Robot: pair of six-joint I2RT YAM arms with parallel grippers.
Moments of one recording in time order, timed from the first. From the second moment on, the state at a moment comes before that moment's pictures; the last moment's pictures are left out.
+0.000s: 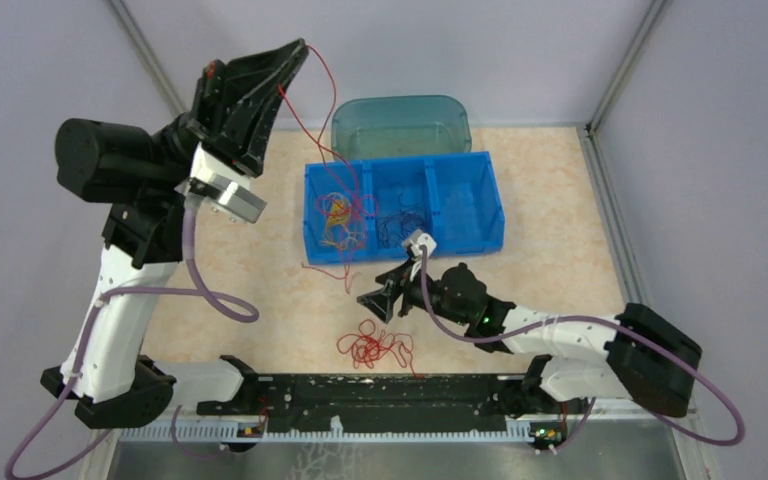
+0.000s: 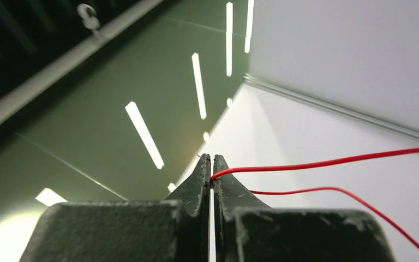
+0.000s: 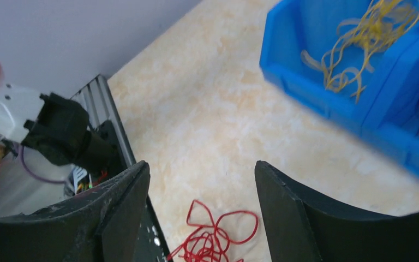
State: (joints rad) left arm -0.59 1.27 1.92 0.17 0.73 1.02; right arm 1.02 1.23 0.40 0.70 -0.10 0.44
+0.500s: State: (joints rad) left arm -0.61 1.28 1.66 0.07 0.75 0.99; right arm 0.81 0.96 0.62 0.29 0.28 0.36
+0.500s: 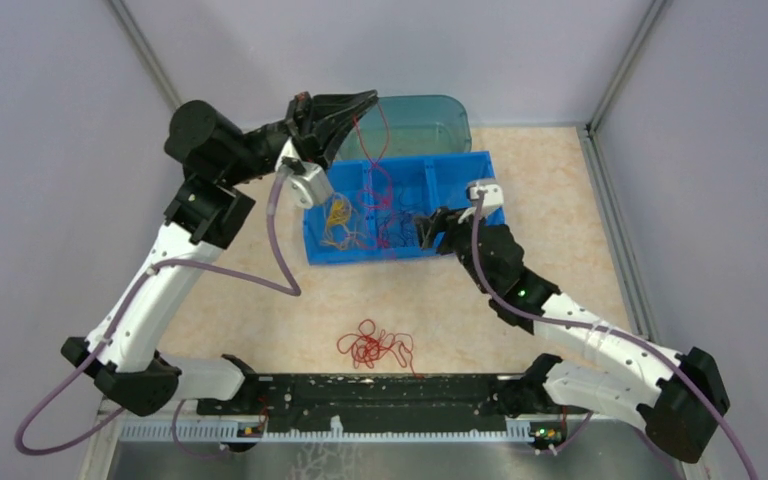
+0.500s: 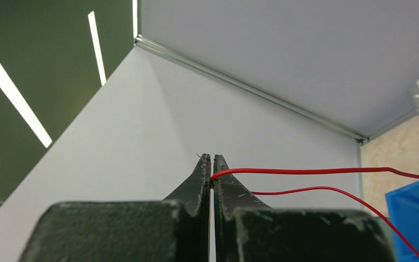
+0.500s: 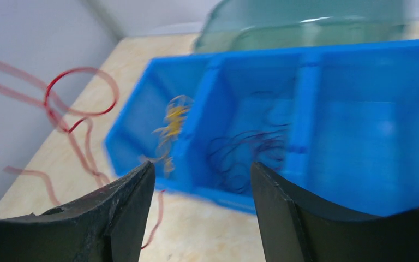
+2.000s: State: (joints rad) left arm -0.73 2.17 1.99 0.35 0.53 1.00; right arm 0.32 0.85 0.55 0.01 0.57 0.61
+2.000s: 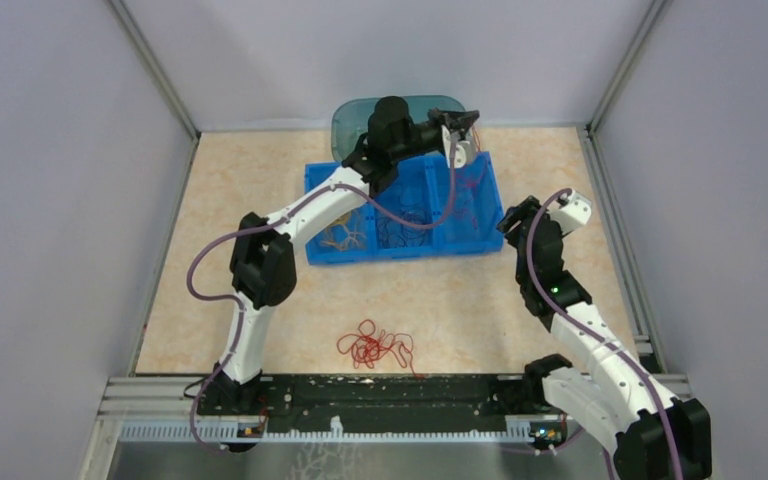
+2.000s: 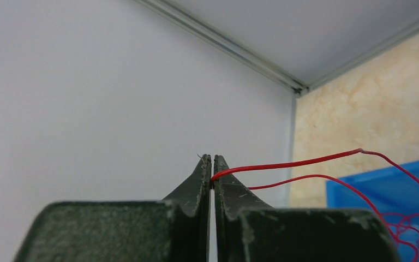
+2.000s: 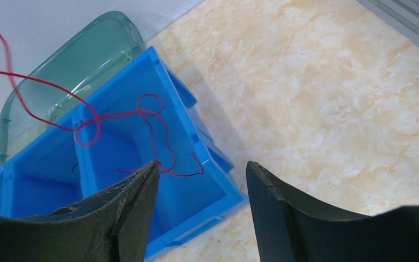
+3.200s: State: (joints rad) left arm -0.62 1.90 1.88 -0.76 0.63 0.94; right arm 0.35 0.96 0.60 0.14 0.04 0.58
